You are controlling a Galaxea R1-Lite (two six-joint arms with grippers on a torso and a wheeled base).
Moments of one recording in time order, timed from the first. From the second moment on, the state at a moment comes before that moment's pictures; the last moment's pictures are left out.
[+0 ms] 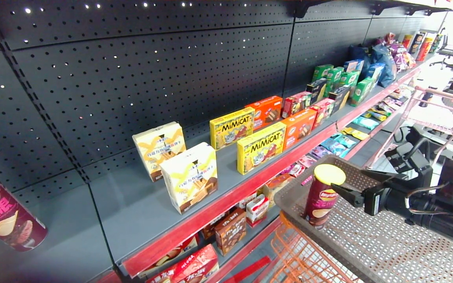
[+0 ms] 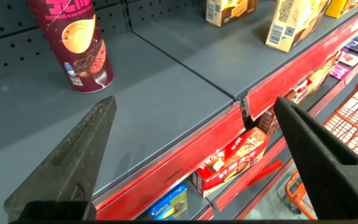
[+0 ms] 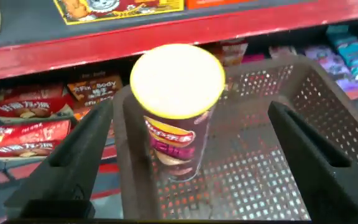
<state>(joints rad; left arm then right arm) 0.00 0.01 0.00 0.00 0.02 -0.01 0.19 1.65 -0.43 -1.02 0.23 -0.15</state>
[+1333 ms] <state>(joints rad) 0.00 0.01 0.00 0.00 0.02 -0.01 0.22 2.06 -0.37 -1.54 0.26 -0.17</state>
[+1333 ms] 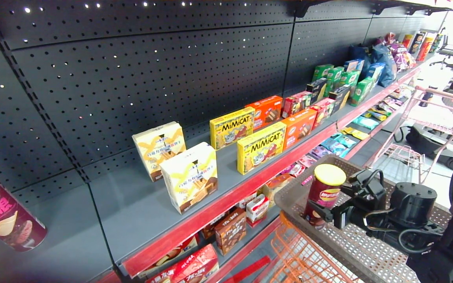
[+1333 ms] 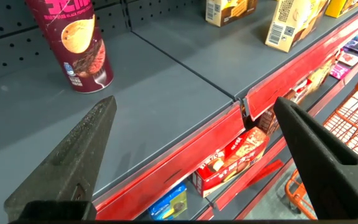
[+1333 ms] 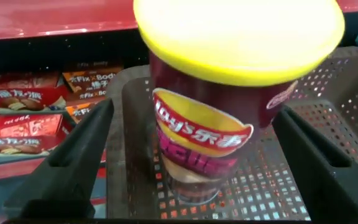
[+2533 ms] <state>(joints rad) 0.00 0.01 0.00 0.00 0.02 -0.01 0.19 2.15 -0.49 -1.55 0.35 -0.23</state>
